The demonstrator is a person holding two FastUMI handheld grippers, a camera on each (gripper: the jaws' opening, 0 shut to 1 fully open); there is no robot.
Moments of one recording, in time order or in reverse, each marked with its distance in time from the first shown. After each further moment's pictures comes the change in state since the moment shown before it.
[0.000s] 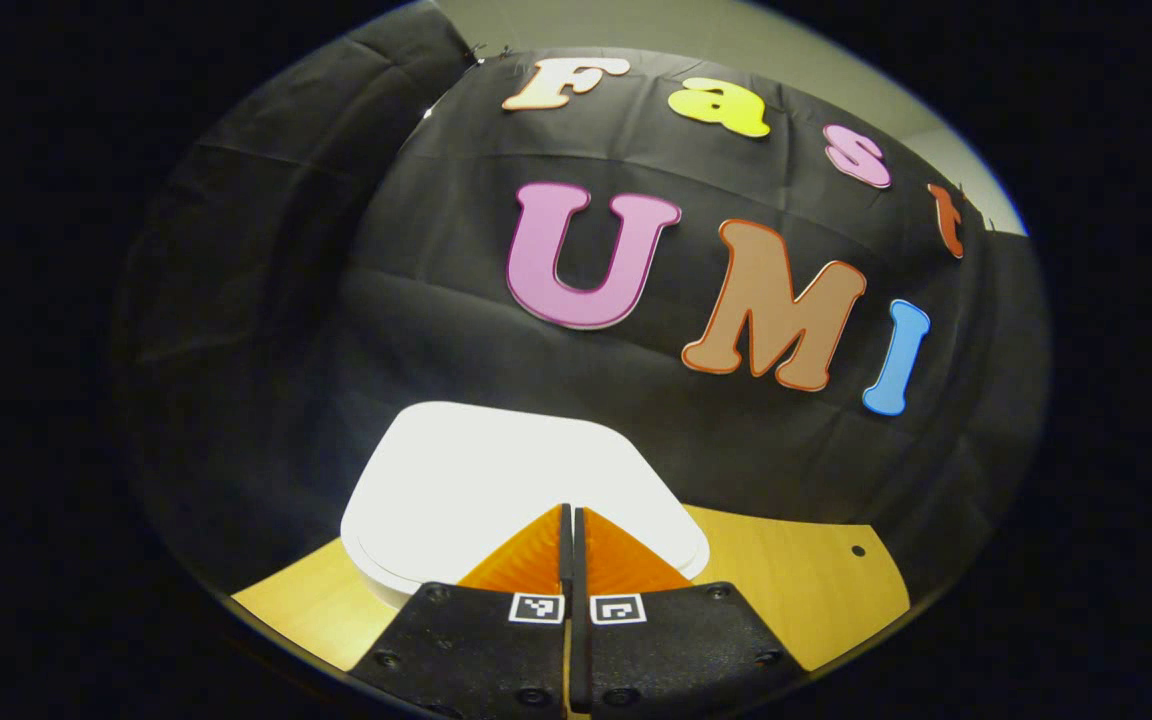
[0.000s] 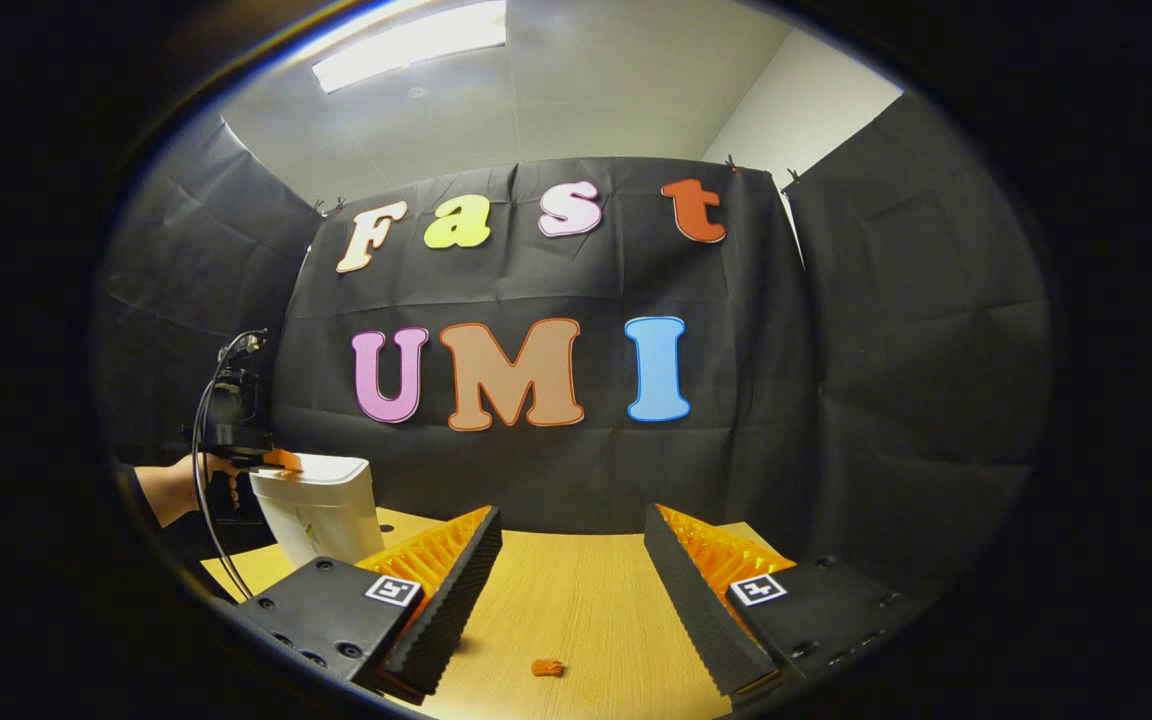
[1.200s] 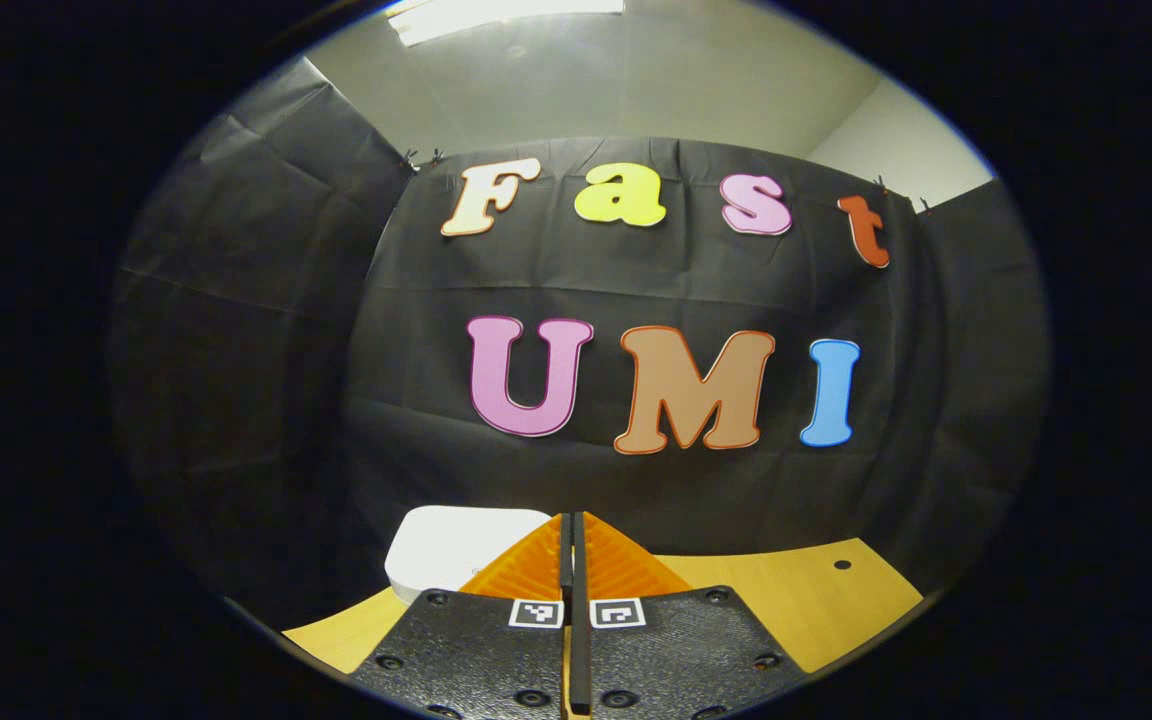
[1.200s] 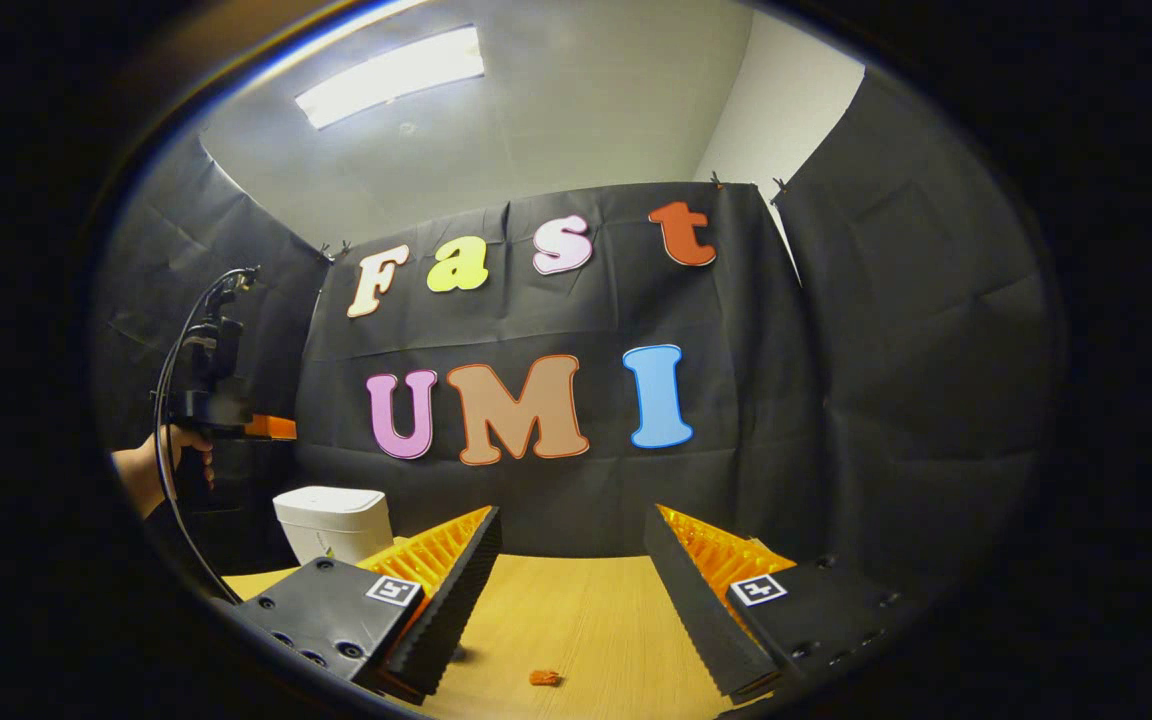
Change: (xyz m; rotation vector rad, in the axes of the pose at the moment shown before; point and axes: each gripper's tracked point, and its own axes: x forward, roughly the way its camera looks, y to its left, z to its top) left arm -0.111 -0.088 0.079 0.142 -0.186 -0.035; right arm -0.025 -0.037 0.017 0.062 -0.084 0.044
